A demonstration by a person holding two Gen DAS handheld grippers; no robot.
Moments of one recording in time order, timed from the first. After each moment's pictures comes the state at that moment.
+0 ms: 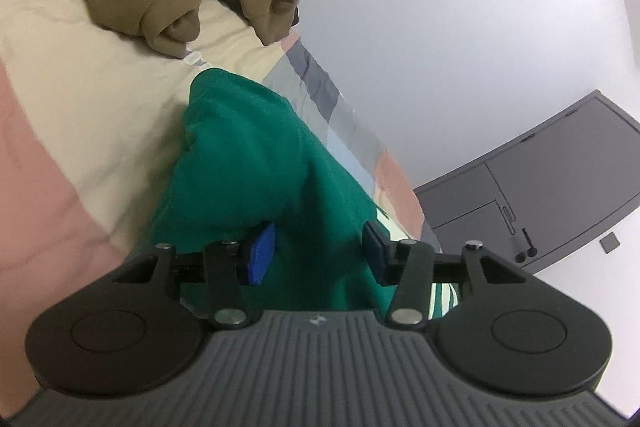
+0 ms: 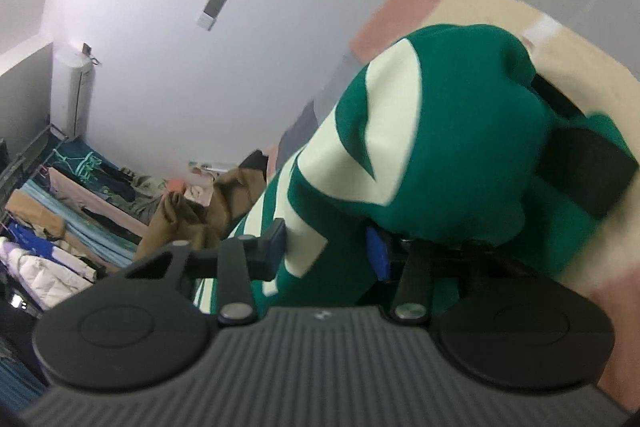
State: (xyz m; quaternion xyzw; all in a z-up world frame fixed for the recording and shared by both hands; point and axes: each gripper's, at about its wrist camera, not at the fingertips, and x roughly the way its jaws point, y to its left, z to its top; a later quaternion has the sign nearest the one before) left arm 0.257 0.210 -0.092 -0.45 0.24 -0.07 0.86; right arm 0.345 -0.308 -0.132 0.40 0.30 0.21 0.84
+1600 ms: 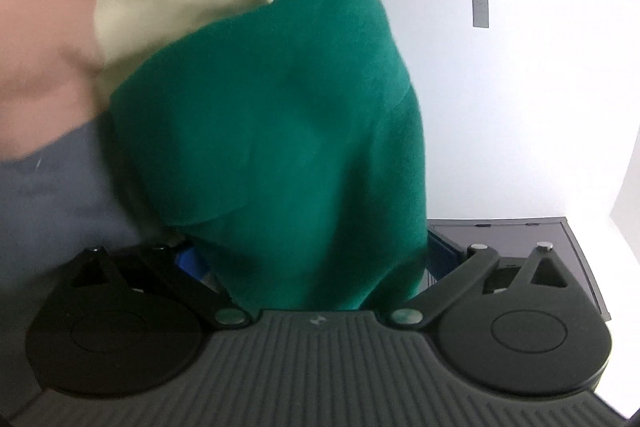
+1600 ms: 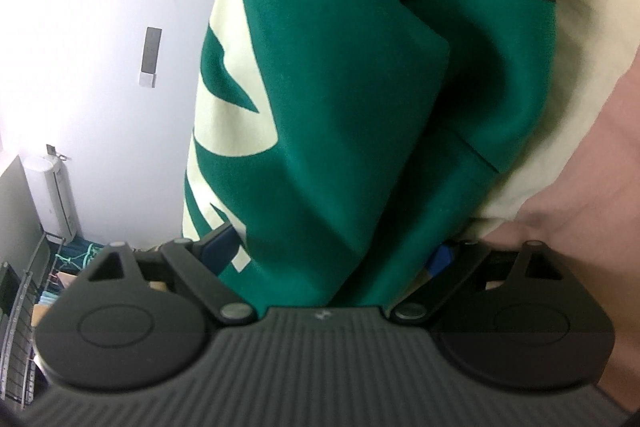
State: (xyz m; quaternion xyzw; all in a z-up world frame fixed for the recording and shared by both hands) left arm 0.268 0.192 -0.175 -0.66 0.21 -0.08 0.71; right arm 0.324 -0.300 -0.210 0.56 0.33 0.13 0.75
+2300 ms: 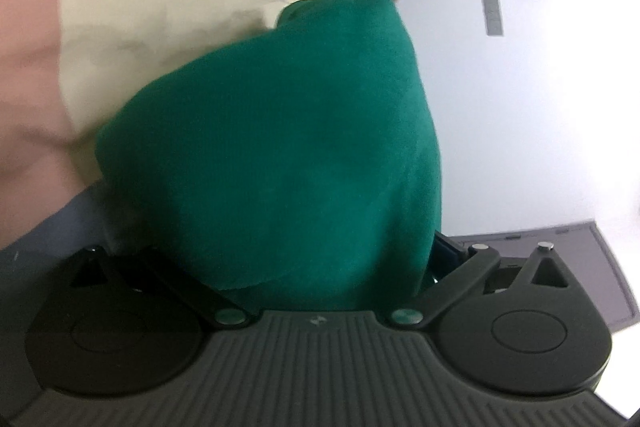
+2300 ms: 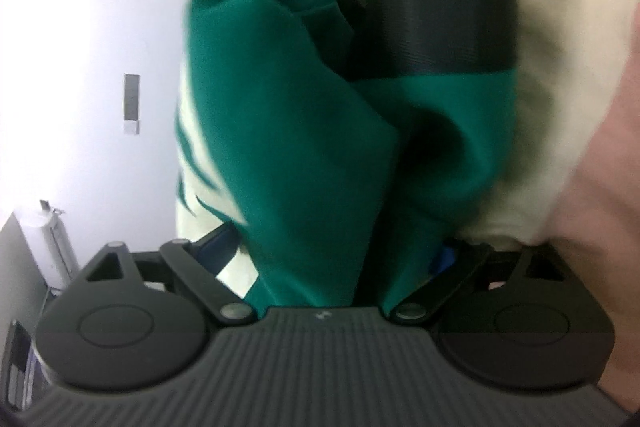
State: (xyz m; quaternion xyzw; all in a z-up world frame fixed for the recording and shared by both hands) left arm 0.309 0.198 -0.181 -0.62 0.21 -0.03 0.75; right arm 0.341 -0.308 -0.209 0.61 0.32 0.08 0.72
